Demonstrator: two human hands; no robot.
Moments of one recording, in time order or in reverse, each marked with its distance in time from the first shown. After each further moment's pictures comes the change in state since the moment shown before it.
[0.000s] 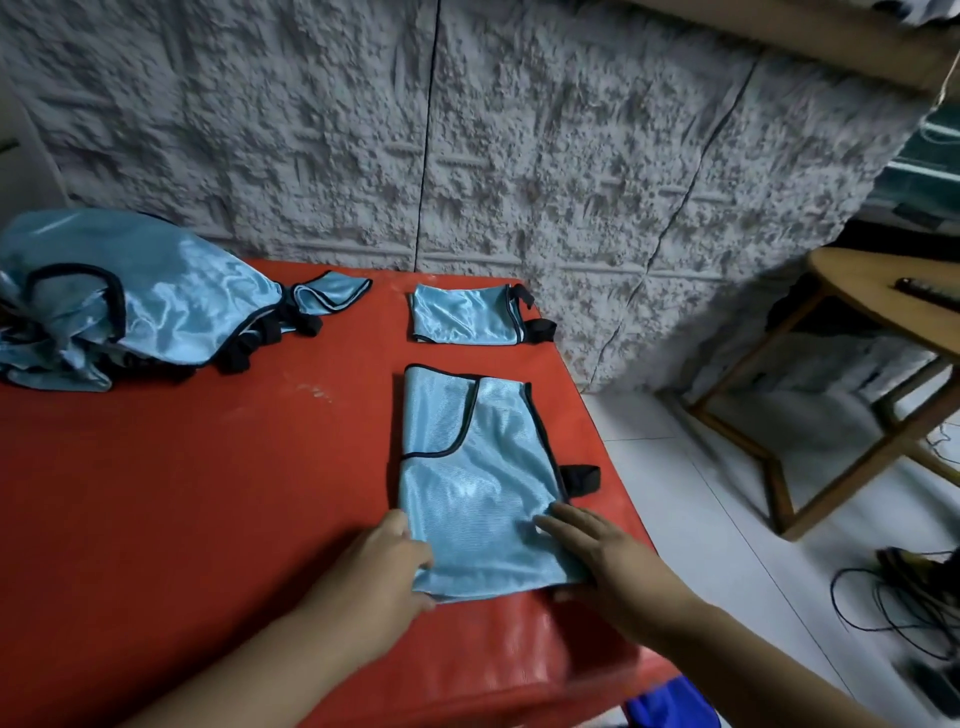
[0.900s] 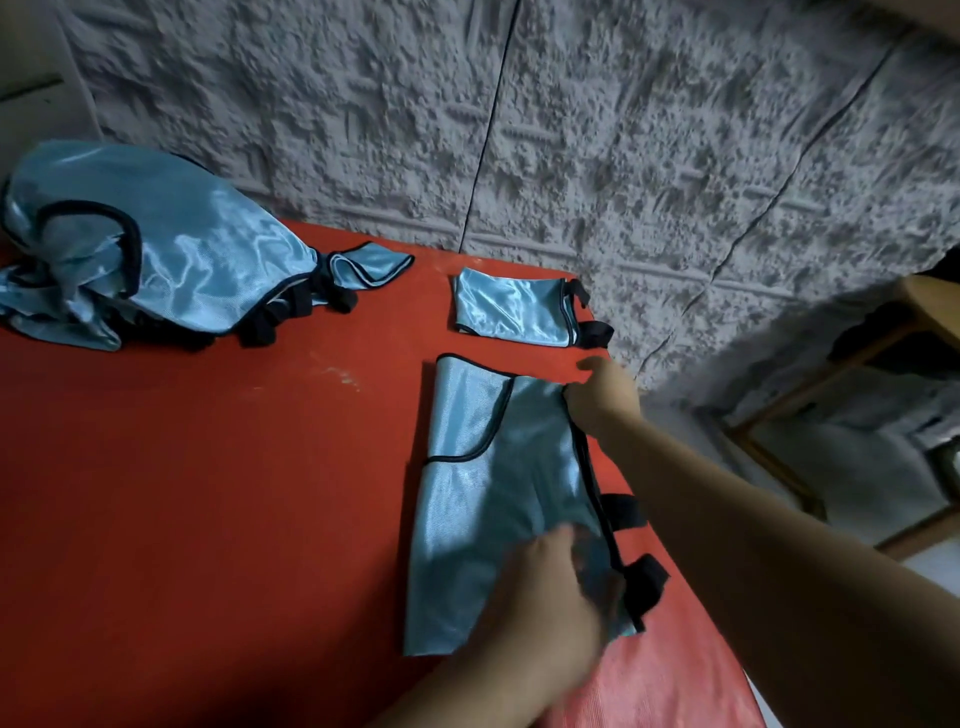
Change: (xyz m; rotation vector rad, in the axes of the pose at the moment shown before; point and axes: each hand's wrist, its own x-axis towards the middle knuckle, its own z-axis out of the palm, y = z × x) left_hand 0.044 0.097 0.001 -0.716 0.169 -0.126; right_hand 0.237 0.020 -0.052 0.295 0.346 0.657
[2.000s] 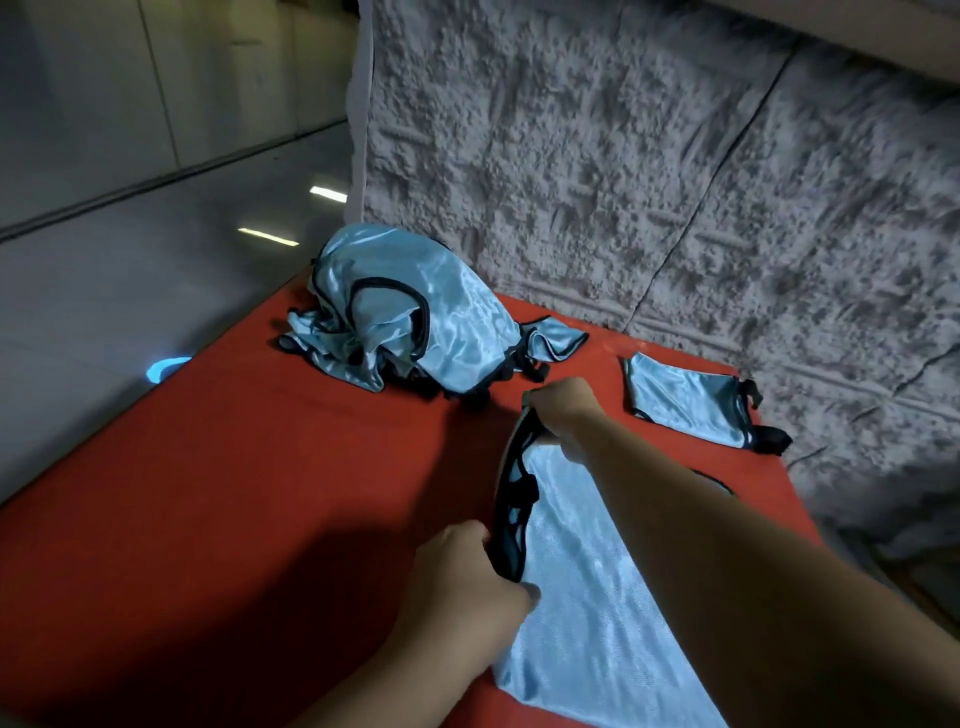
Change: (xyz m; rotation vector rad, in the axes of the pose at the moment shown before) left_hand -0.047 -0.079 -0.218 0.137 0.393 -0.403; right_hand -0.069 -0.256 0.119 0.459 -0.400 0.017
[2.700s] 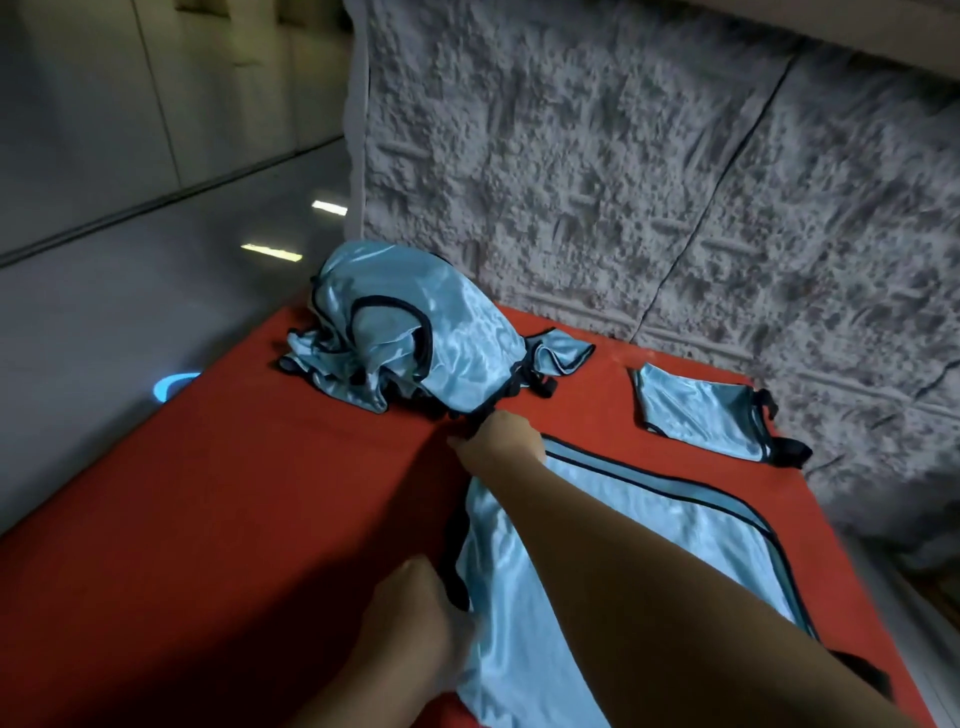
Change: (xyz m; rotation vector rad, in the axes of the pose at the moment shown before) left_hand 0.035 -0.048 -0.008 0.100 -0.014 -0.196; right_hand -0.018 -0.004 0.081 -0.727 -0.011 -0.154
